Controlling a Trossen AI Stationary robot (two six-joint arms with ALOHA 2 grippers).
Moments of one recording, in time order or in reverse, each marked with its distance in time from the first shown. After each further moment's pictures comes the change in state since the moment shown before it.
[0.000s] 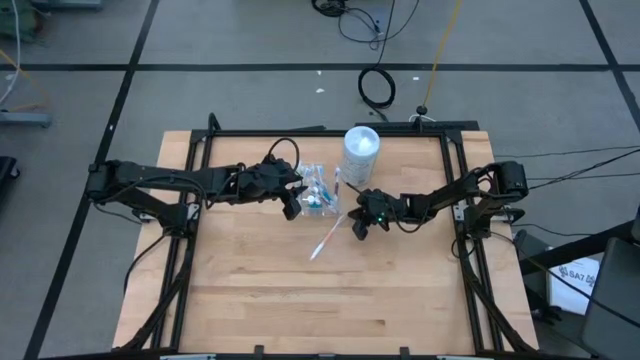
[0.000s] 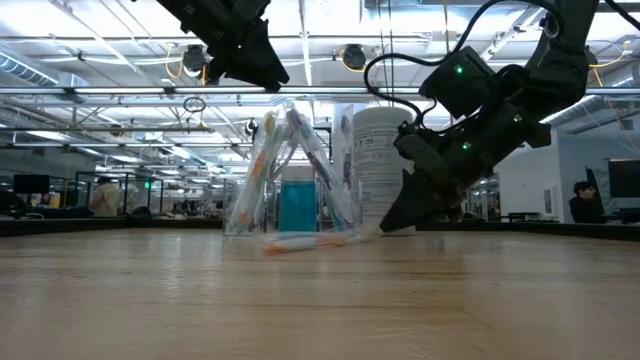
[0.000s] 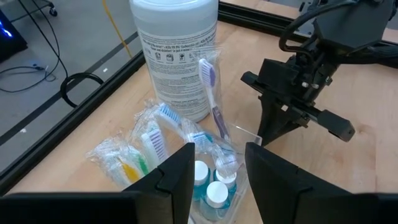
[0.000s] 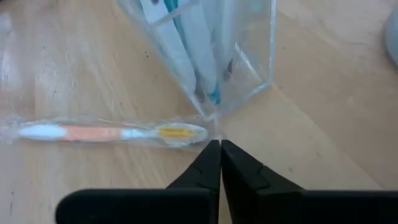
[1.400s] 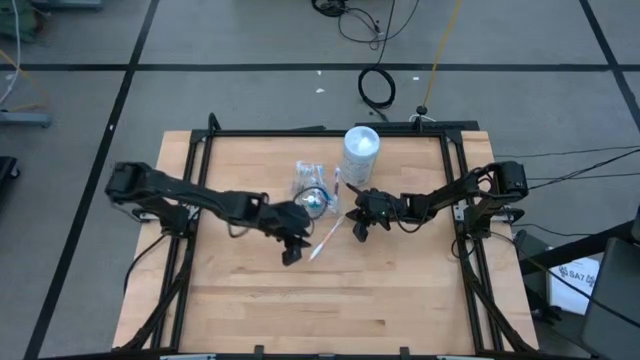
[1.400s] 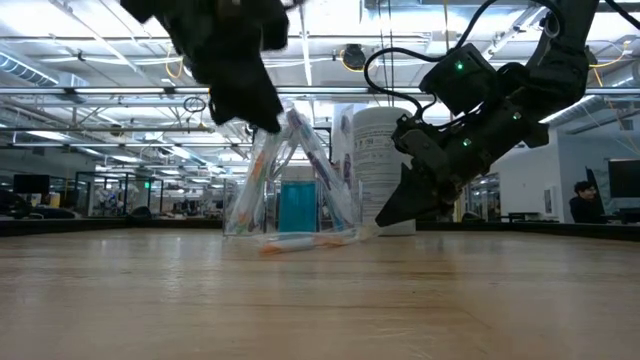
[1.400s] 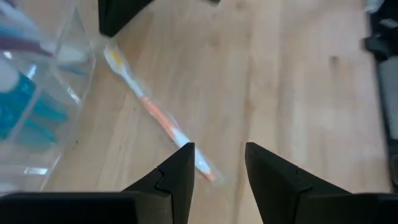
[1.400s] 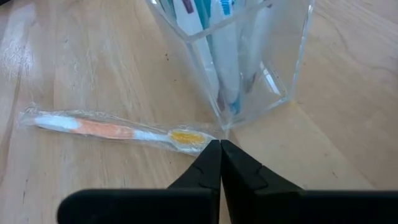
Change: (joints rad) left arm -0.164 0.207 -0.001 -0.021 0.392 -0.141; right arm 0.000 -0.001 0.000 0.040 -0.035 -0.086
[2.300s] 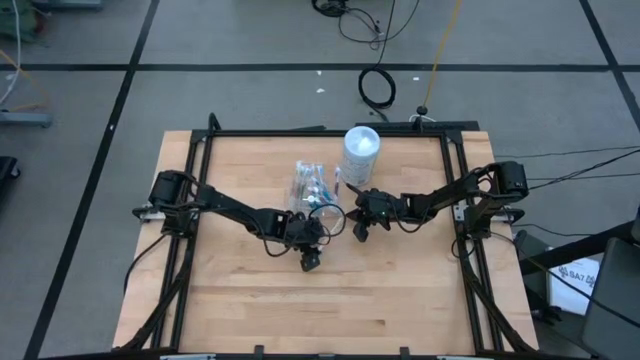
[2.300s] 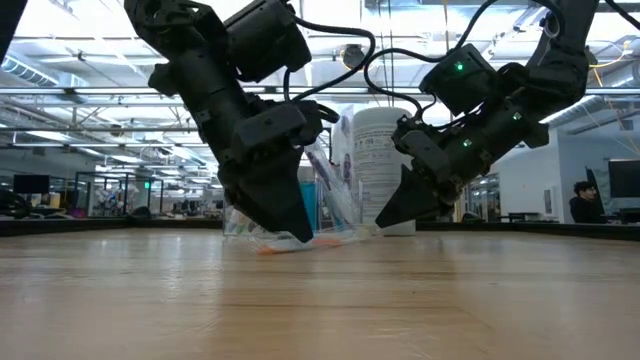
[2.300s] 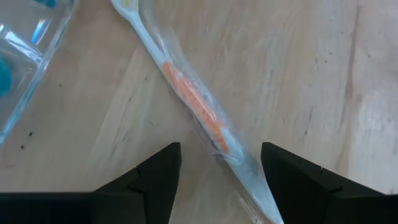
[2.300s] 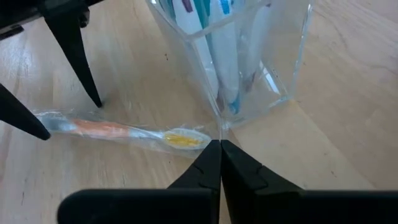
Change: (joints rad) left arm -0.011 0.376 0.005 0.178 -0.083 -0.088; right arm 0.000 0.000 0.000 -0.003 0.001 0.001
